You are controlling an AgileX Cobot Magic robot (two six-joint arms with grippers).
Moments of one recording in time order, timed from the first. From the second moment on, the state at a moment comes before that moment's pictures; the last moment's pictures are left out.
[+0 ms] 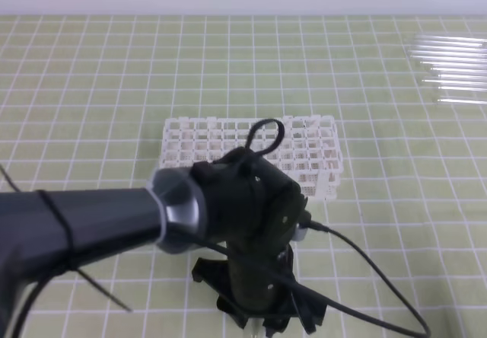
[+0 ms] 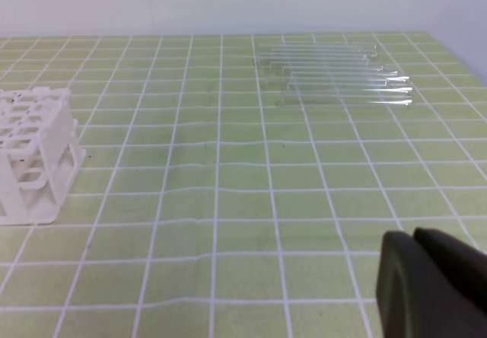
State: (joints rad) left arm -0.95 1.89 -1.25 -0.09 1.01 -0.43; right arm -0.04 0.00 0.00 0.20 0.28 -0.14
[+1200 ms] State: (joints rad) left arm -0.98 1.70 -1.21 0.03 0.93 -0.48; right arm -0.04 0.00 0.00 0.20 0.28 -0.14
